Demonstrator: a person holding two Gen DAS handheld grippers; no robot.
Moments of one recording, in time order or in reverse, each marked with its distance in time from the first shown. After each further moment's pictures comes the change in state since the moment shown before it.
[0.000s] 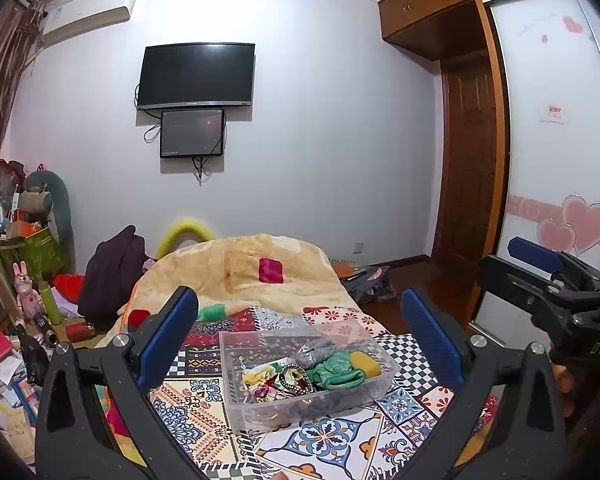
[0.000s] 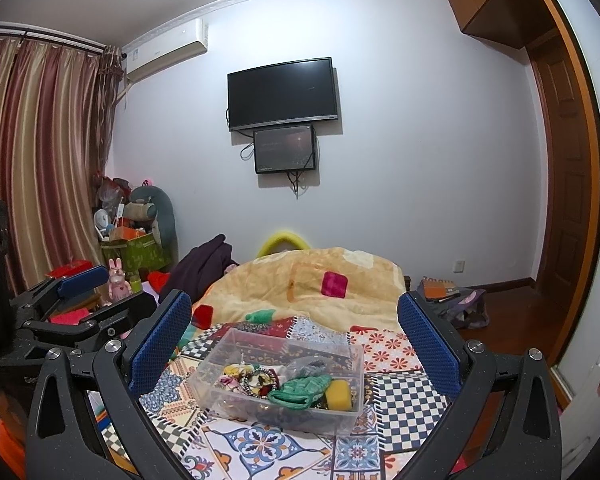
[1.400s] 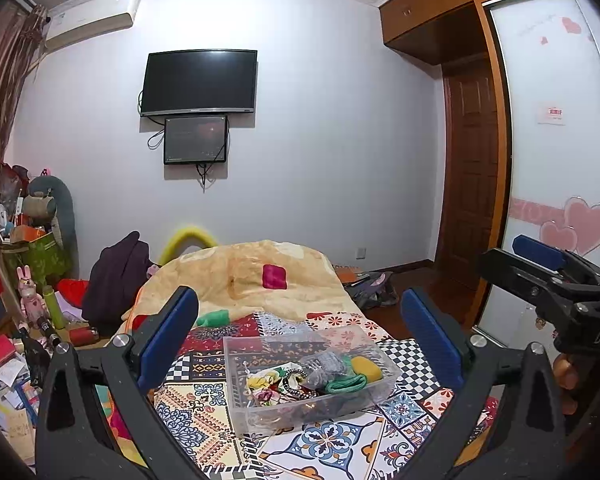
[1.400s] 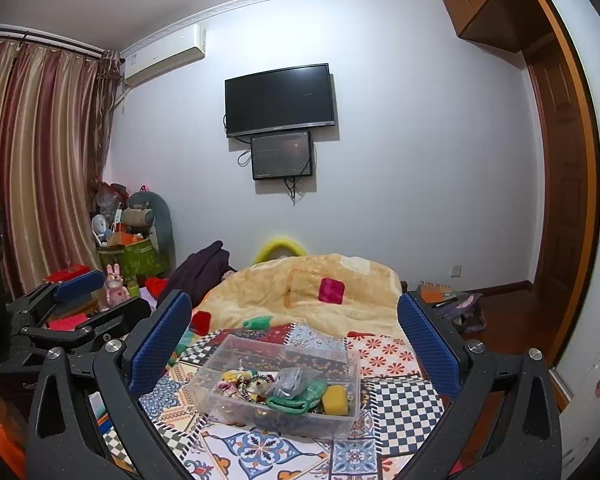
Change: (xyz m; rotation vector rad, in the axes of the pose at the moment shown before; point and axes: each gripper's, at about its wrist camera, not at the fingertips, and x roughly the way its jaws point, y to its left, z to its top) left arm -0.003 -0.004 0.002 0.004 -0.025 0.018; right arm -0.006 0.001 0.003 0.006 -0.026 -0.010
